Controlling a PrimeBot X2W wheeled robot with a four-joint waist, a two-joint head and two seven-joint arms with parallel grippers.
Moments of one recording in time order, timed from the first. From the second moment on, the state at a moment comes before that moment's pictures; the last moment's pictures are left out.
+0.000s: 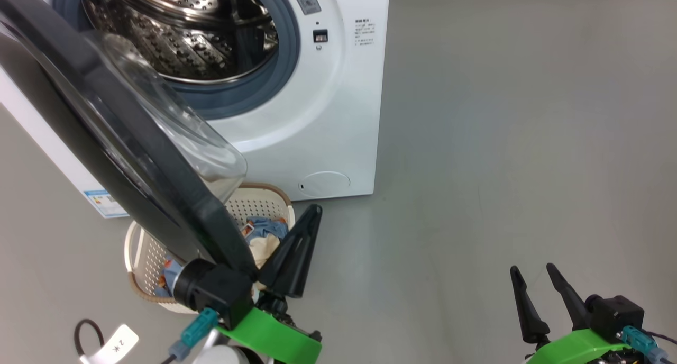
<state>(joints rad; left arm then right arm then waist) -0.22 0.05 -0.47 0.02 -0.31 -0.13 -0.26 -0.04 -0.10 -0.02 0.30 0.25 0.12 -0.25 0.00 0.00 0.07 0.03</state>
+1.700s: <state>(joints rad) -0.25 0.02 -0.40 0.19 -0.31 -0.02 -0.26 -0.09 -0.10 -0.03 0.33 0.30 0.12 -0.25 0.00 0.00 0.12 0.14</state>
